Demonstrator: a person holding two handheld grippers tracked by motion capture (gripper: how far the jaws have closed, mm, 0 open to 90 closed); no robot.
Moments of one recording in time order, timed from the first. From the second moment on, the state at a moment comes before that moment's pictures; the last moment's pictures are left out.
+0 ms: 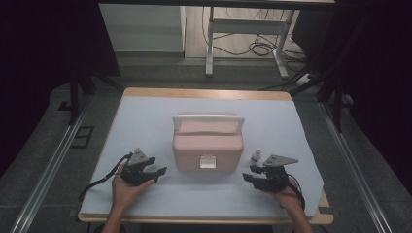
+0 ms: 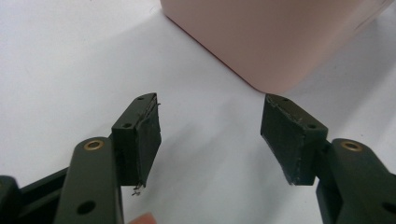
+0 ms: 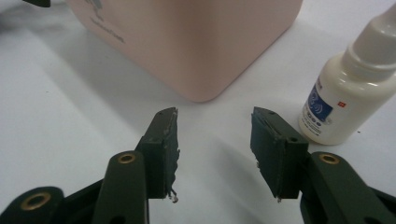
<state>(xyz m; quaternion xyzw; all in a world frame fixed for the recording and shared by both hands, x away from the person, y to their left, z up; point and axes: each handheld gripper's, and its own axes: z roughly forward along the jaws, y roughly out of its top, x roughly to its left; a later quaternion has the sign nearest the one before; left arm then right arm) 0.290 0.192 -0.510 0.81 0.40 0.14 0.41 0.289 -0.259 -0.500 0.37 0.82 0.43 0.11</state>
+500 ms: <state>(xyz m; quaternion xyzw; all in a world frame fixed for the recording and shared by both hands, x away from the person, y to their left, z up) 0.299 0.209 -0.499 0.84 0.36 0.12 0.39 0.284 -0.264 -0.508 0.38 0.81 0.44 0.10</state>
